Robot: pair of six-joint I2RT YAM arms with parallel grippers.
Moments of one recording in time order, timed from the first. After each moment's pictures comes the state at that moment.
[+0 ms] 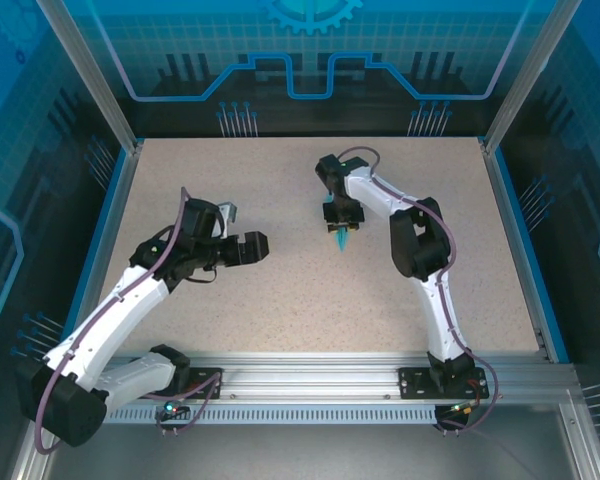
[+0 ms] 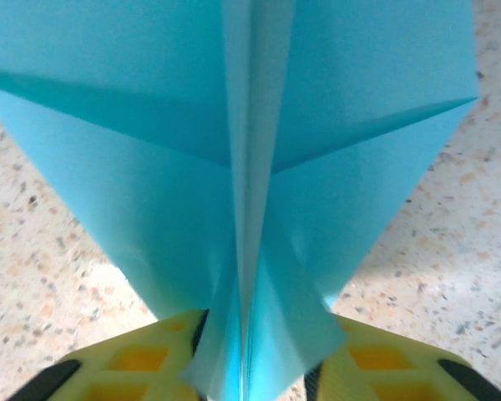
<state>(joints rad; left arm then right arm) -0.38 1.05 0.95 -0.73 0.22 -0.56 0.47 2.32 1.97 -1.18 0.05 0.43</state>
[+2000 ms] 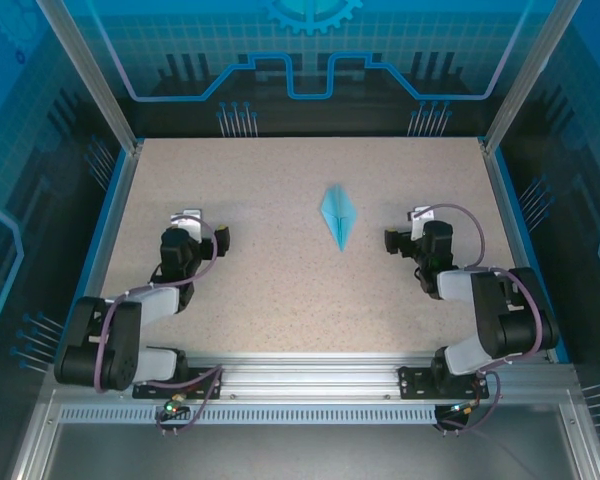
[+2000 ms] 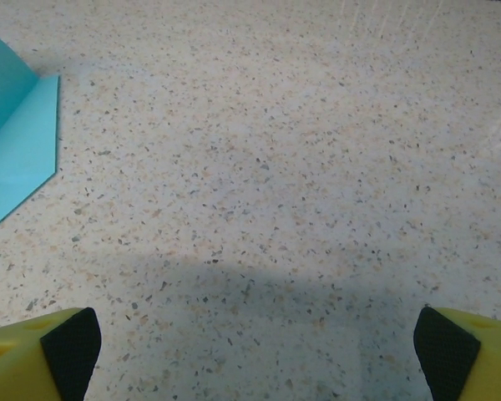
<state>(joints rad) -0.03 1.36 0.33 0.65 -0.03 -0.06 0.08 1.50 0.42 0.59 0.03 -0.05</state>
